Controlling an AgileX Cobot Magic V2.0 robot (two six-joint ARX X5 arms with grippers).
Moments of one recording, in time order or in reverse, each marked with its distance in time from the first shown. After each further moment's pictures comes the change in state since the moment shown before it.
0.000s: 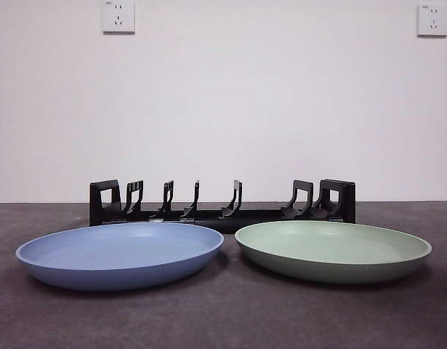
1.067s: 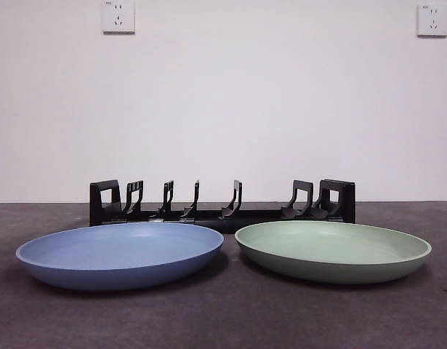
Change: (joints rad) left arm 0.000 0.418 0.727 -0.560 0.406 -0.016; right arm 0.000 0.635 0.885 -0.681 -0.344 -0.108
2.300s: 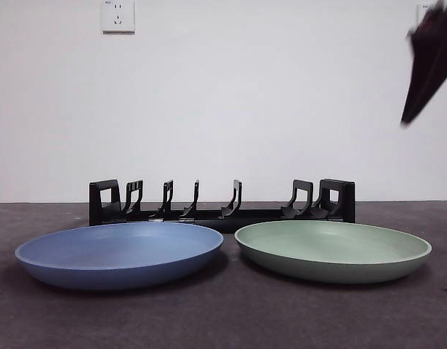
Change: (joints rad) left arm -0.413 0.295 0.152 -0.052 0.128 0.359; right arm 0.028 0.697 0.129 0.008 -0.079 -0.042
